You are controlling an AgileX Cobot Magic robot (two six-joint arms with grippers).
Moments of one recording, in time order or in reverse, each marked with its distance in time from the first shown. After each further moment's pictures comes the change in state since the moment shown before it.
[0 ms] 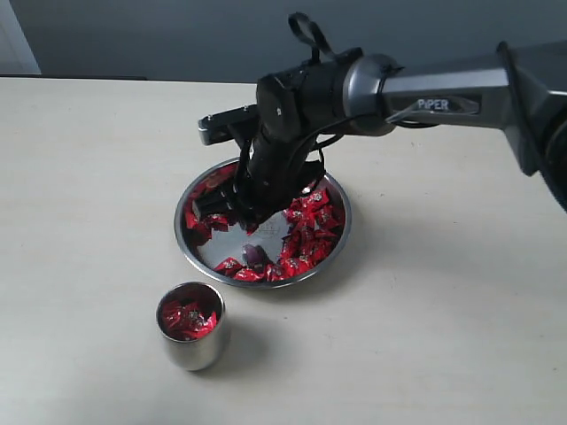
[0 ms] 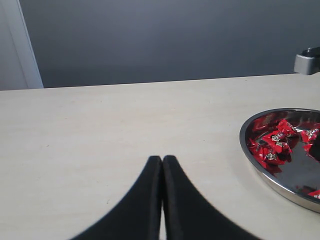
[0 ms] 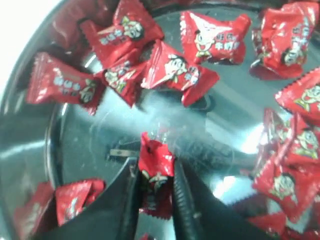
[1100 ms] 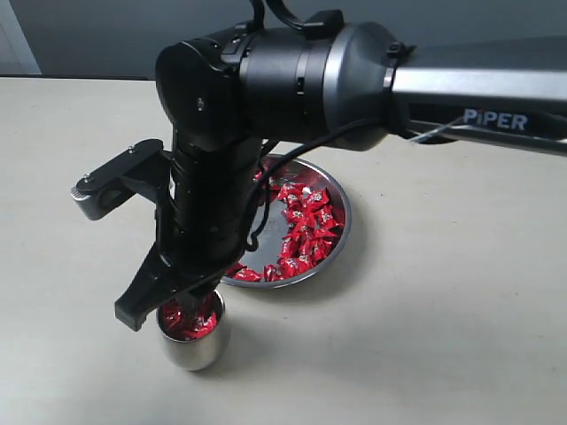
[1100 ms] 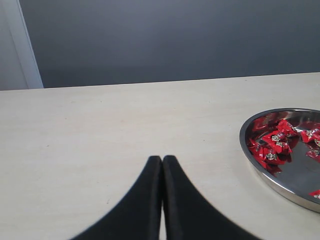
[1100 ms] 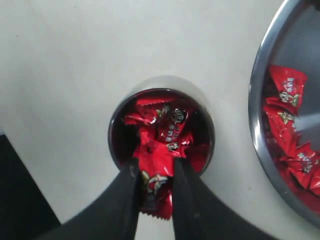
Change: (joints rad) left arm 0.000 0.000 0.000 0.000 0.000 0.000; right arm 0.259 -0.188 0.000 0.079 0.342 -0.237
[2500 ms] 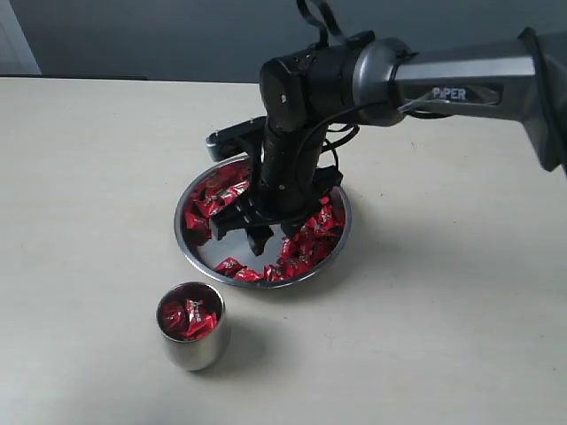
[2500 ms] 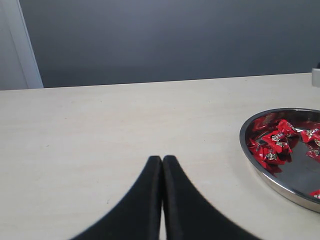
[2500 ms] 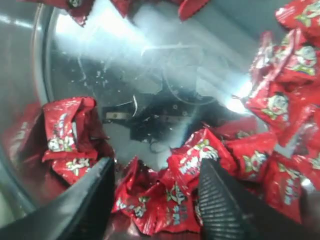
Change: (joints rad) left arm 0.000 0.000 0.000 0.000 0.000 0.000; right arm -0.264 0.172 0.000 -0.082 -0.141 0.190
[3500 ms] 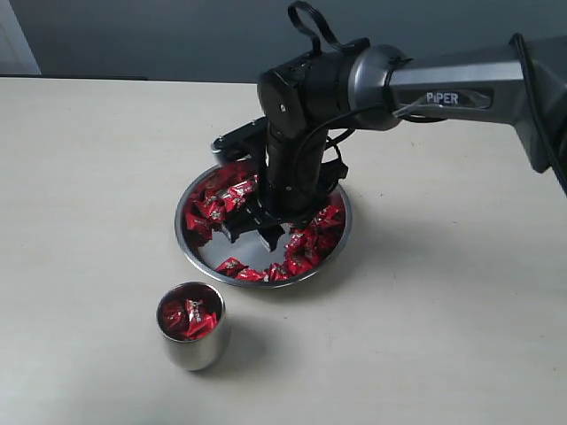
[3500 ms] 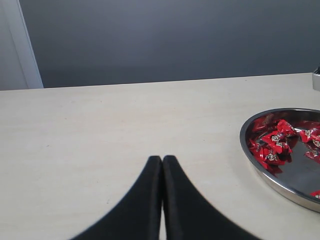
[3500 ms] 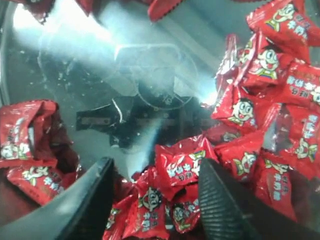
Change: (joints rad) left arm 0.000 0.000 0.000 0.000 0.000 0.000; right arm 0.000 0.010 0.000 -0.119 -0.006 0.008
